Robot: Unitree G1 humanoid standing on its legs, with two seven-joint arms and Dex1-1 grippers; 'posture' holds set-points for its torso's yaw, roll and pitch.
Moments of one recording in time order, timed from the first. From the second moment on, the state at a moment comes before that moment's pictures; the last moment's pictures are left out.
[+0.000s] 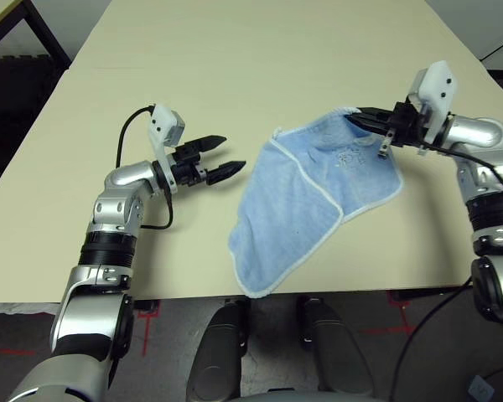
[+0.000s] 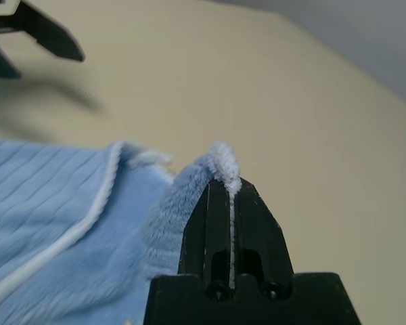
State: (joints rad) left arm -0.70 0.44 0.07 0.37 -0.34 0.31 -0.92; right arm -0.91 -0.49 -0.05 0.65 0.11 -0.23 0.92
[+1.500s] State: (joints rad) left arm -1.09 0.09 0.10 0.39 -0.32 0.50 -0.28; right arm -1.49 -0.34 -0.09 0.98 0.09 -0.45 0.61
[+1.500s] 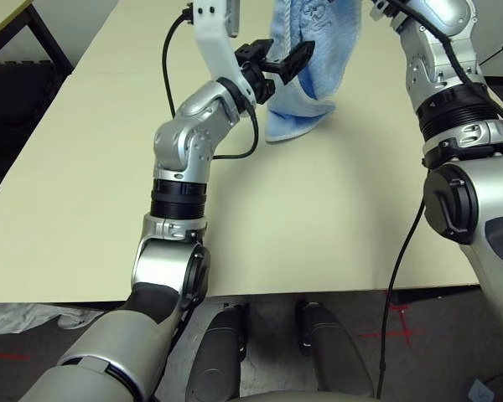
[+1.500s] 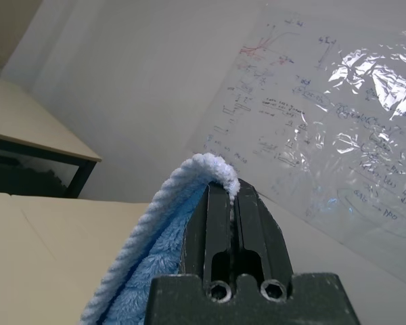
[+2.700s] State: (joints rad) left arm -0.92 0.29 0.08 0.56 -0.25 0.37 -0.61; right arm -1.54 -0.50 -0.21 1.03 0.23 -0.36 0.71
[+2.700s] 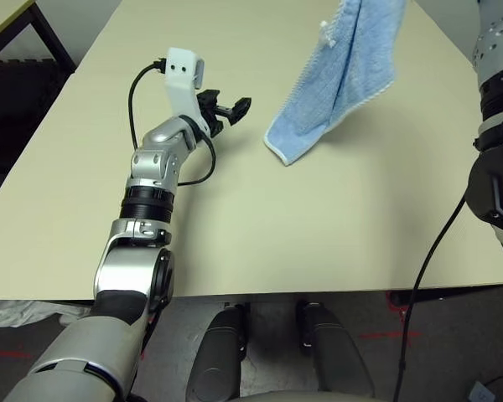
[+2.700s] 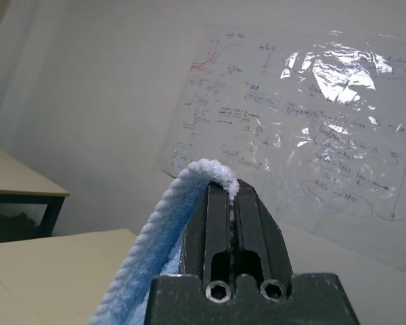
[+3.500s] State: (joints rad) left arm -1.05 0.19 0.01 0.93 -0.17 0.06 -0.77; right arm -1.45 -0.54 -0.20 1.02 0.23 -0.46 1.01
